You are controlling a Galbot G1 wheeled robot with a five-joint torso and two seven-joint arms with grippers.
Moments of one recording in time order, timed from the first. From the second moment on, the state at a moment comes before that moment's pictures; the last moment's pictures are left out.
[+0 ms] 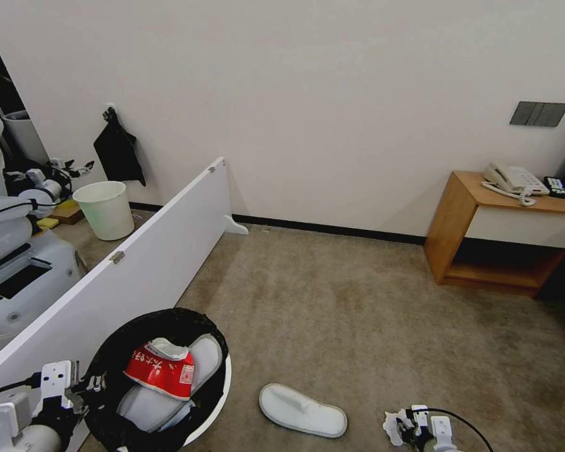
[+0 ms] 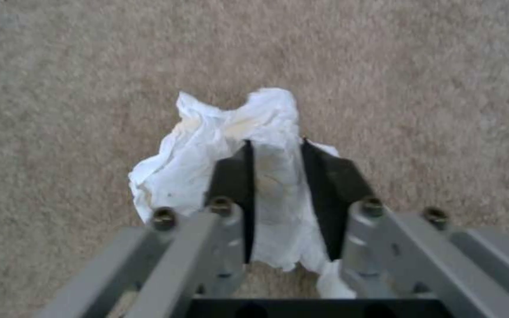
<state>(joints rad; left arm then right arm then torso) 1.77 -1.19 -0.97 -2.43 -0.75 0.71 -0.26 -1.29 1.29 0.55 1.33 0.20 -0.44 -0.04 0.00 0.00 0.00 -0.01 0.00</state>
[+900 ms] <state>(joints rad) 1.77 -1.18 -0.96 -2.42 -0.76 0.71 -0.26 -1.40 1.23 0.62 1.68 0.27 -0.34 -0.07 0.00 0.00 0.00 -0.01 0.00</state>
